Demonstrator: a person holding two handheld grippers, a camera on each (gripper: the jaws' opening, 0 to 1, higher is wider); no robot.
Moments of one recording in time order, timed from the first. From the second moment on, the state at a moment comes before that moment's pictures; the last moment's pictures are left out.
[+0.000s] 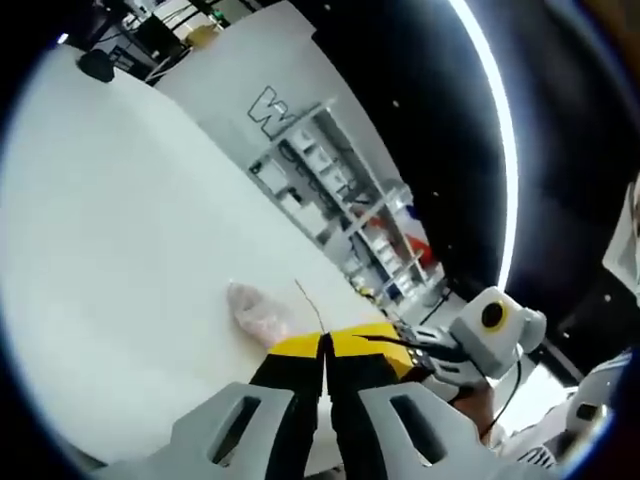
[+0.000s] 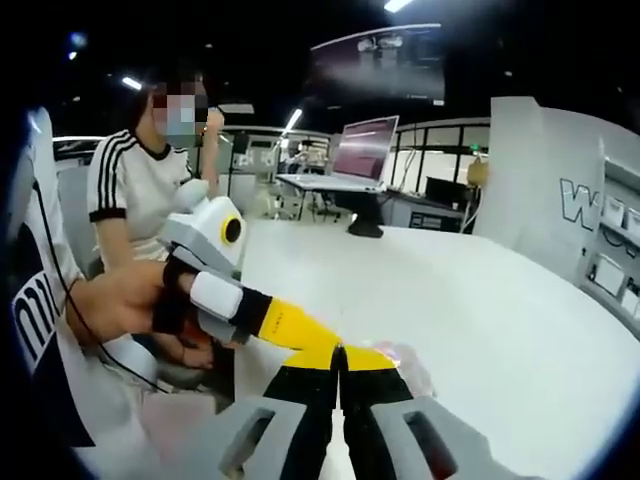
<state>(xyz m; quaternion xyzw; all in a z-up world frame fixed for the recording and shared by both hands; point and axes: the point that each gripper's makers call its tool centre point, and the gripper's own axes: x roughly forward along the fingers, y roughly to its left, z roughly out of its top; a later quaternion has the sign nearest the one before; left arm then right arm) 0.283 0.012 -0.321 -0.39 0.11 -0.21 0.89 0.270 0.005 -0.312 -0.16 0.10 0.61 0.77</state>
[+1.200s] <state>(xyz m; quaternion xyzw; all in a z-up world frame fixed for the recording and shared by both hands) 0.288 0.011 -0.310 -0.40 0.09 -0.22 0.88 0.279 -0.002 -0.299 -0.20 0.06 0.58 0.79</state>
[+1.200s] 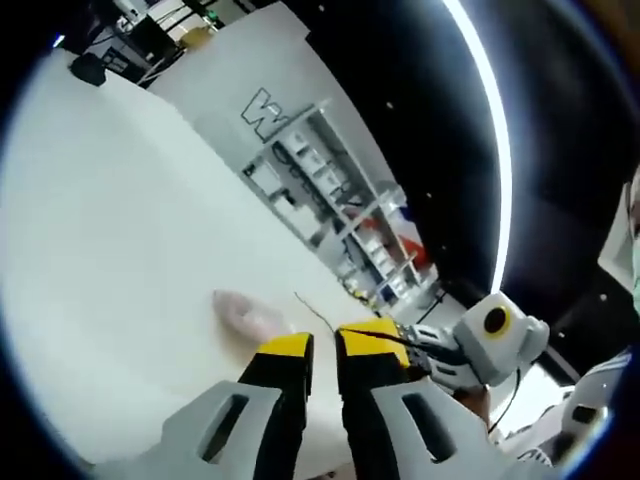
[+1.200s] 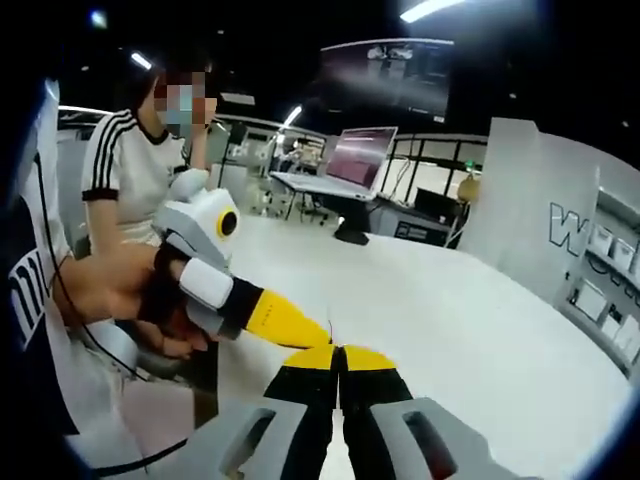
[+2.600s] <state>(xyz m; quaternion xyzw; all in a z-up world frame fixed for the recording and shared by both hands) 0.284 0.013 -0.319 -0.36 0.10 -0.20 0.90 0.272 -0.001 -0.307 -0.20 0.08 0.61 0.76</state>
